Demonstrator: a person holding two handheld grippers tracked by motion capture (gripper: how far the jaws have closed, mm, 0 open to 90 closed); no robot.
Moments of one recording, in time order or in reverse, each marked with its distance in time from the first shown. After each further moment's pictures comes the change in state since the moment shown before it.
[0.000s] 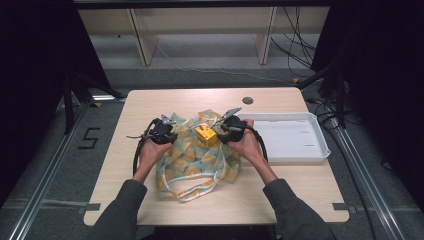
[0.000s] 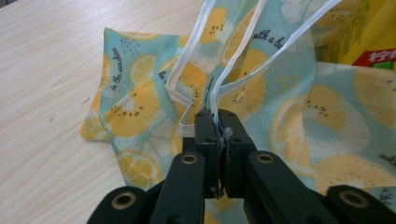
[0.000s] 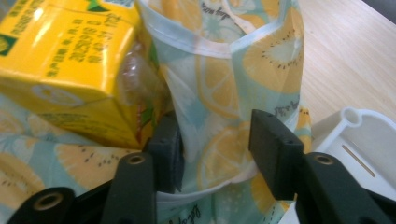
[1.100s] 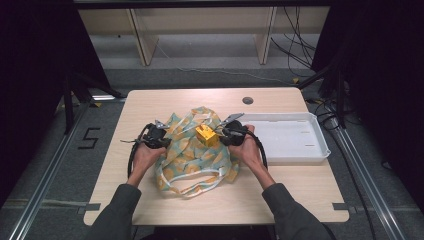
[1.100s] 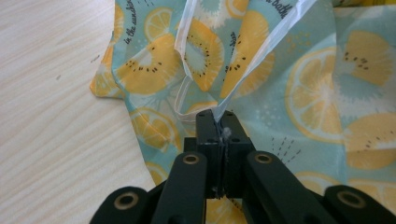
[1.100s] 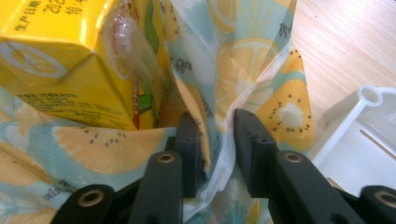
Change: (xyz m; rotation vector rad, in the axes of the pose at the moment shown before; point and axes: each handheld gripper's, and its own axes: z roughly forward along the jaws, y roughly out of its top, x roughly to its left) left arm 0.013 -0.023 -0.003 0.049 0.003 -0.016; right arm 0.004 -0.016 0.008 -0.012 0.014 0.038
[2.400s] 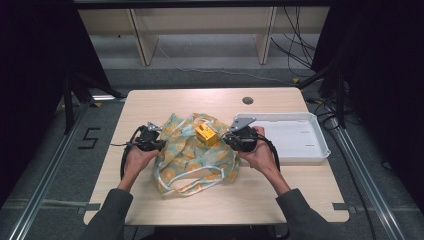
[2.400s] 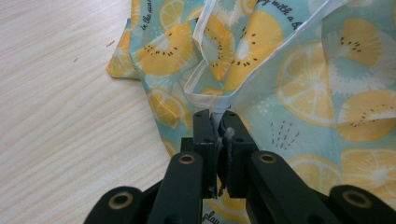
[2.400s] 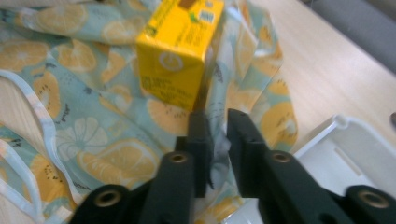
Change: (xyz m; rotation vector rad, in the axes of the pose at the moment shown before) left arm 0.006 -0.011 -0.016 -0.011 -0.013 -0.050; right arm 0.009 -0.014 -0.055 -0.103 0.038 -0.164
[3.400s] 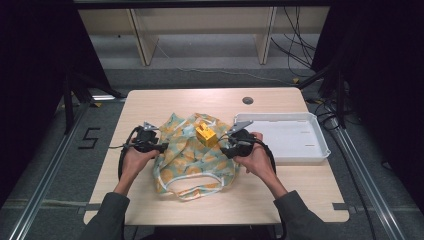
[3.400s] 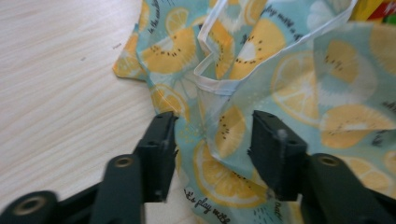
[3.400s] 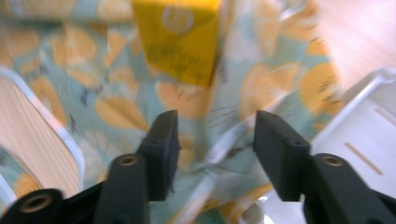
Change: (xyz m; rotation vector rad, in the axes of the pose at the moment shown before) left arm 0.002 0.000 -0.022 -0.039 -0.024 -0.071; right arm 0.010 -0.005 0.006 0.049 0.020 0.167
